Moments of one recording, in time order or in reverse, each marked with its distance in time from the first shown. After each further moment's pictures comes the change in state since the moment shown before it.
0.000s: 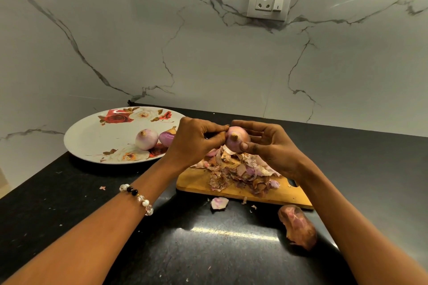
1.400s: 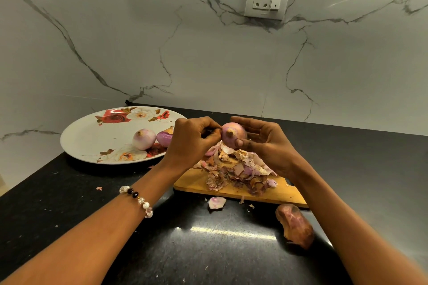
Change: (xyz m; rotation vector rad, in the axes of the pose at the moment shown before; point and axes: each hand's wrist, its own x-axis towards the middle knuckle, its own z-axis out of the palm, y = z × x) left_hand -0.003 0.001 0.004 0.097 0.102 -0.013; right_hand 0.002 0.003 0.004 -0.044 0.066 -0.052
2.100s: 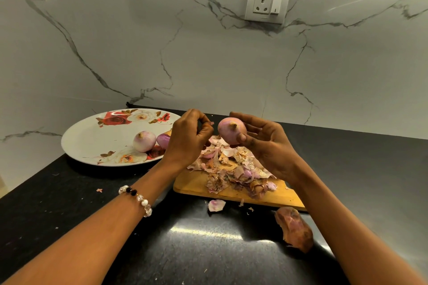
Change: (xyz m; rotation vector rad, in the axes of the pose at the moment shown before) left_hand 0.007 -0.013 0.005 0.002 0.002 -0.222; right_hand 0.000 -0.011 0.008 0.254 -0.015 -0.038
